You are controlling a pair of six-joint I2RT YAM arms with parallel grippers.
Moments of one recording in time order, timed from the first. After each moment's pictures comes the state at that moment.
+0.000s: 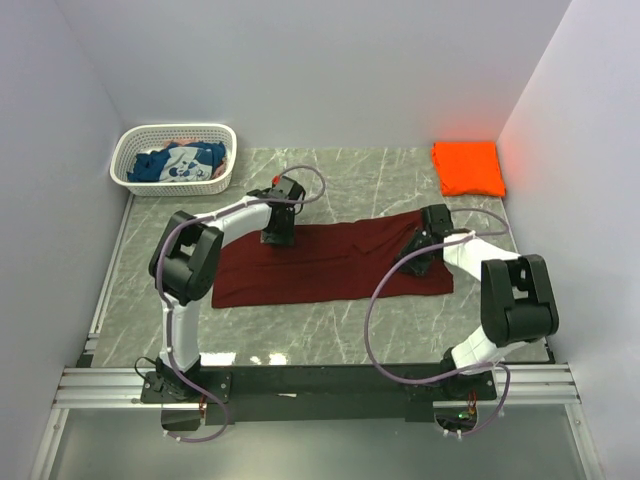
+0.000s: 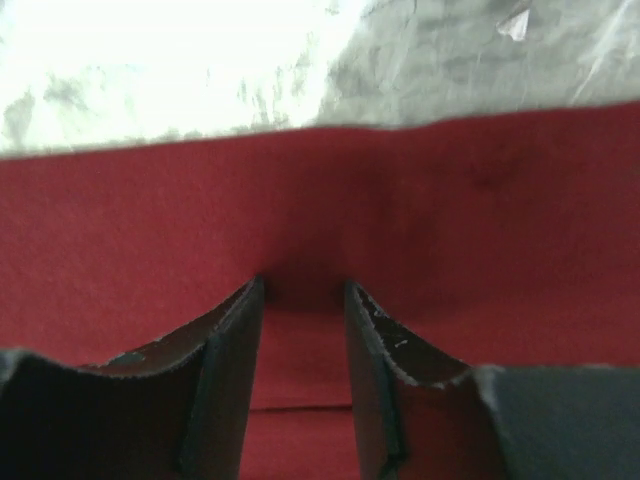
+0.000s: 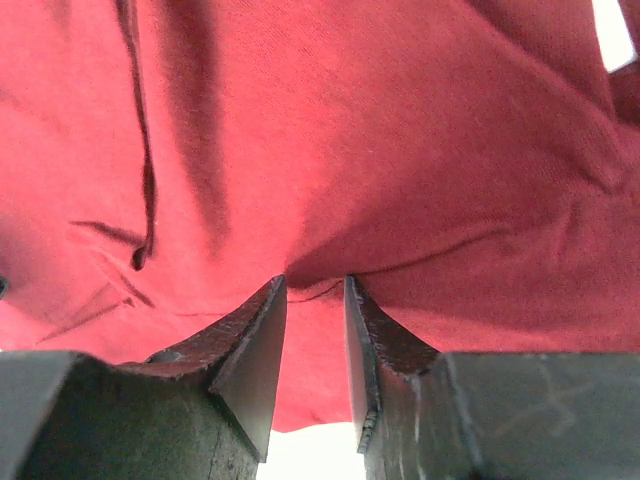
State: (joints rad) left arm -0.52 2.02 1.45 -0.60 -0.23 -0.43; right arm 0.12 1.56 0.79 -0.35 -0.15 0.82
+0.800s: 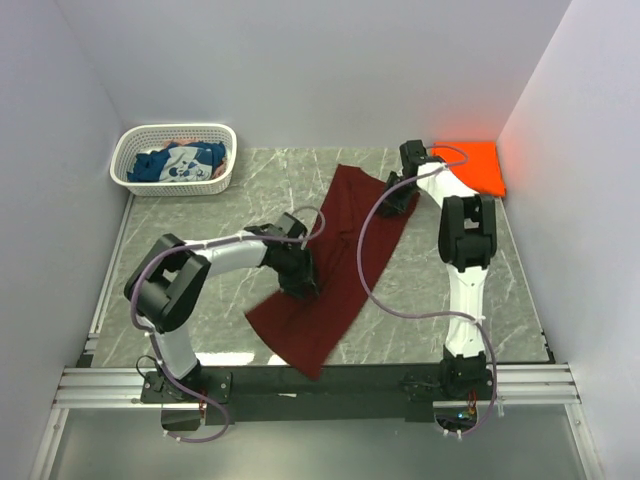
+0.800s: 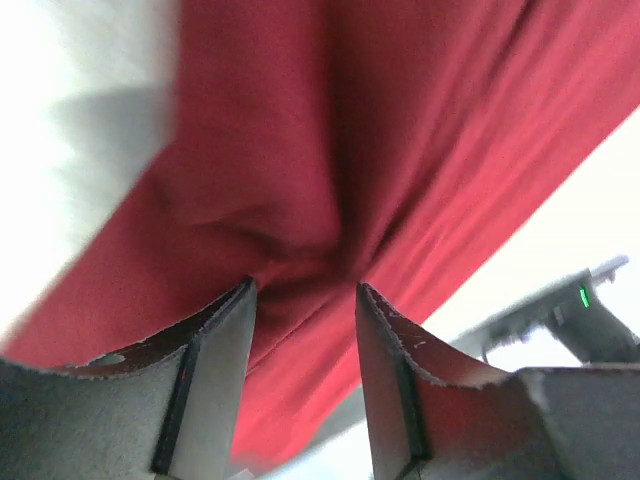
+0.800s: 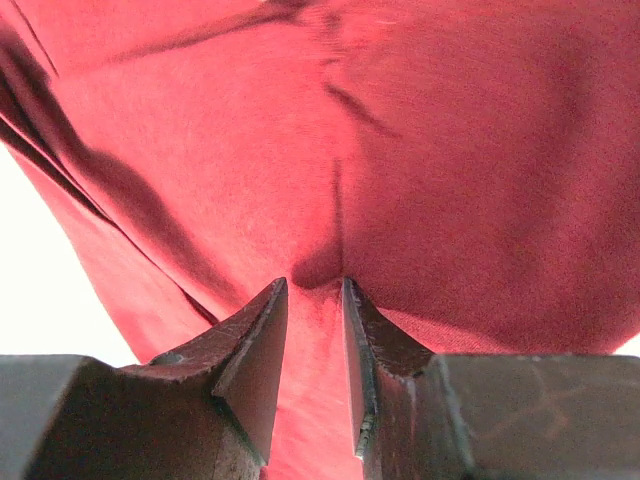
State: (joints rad) left arm -0.64 1.79 1.05 -0.45 0.30 -0.79; right arm 0.12 2.29 1.83 -0.74 -0.26 0.60
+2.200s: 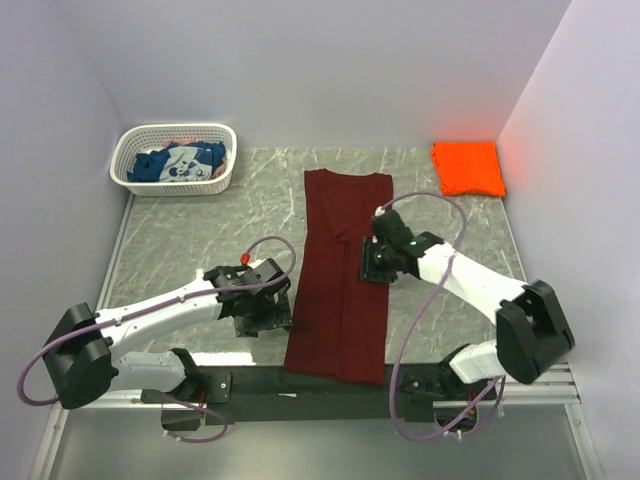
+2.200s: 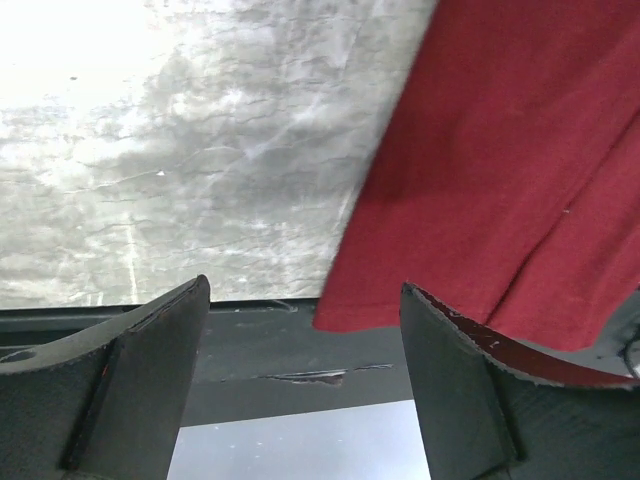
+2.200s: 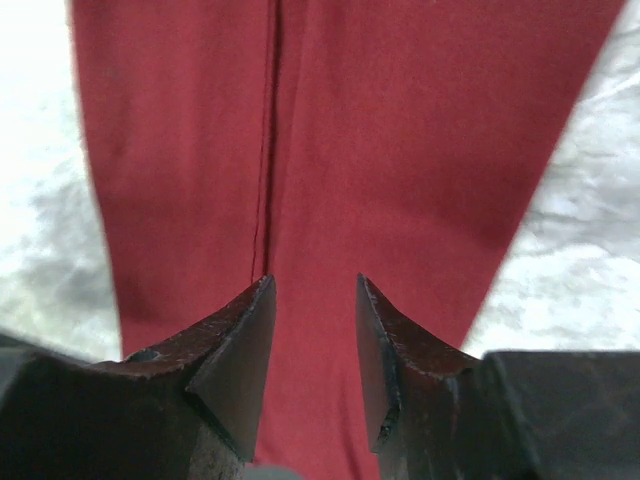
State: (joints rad) left arm -0.92 1.22 0.79 -0.85 -0.08 -1.10; right arm 0.55 1.38 0.90 -0.57 -0.06 0.61
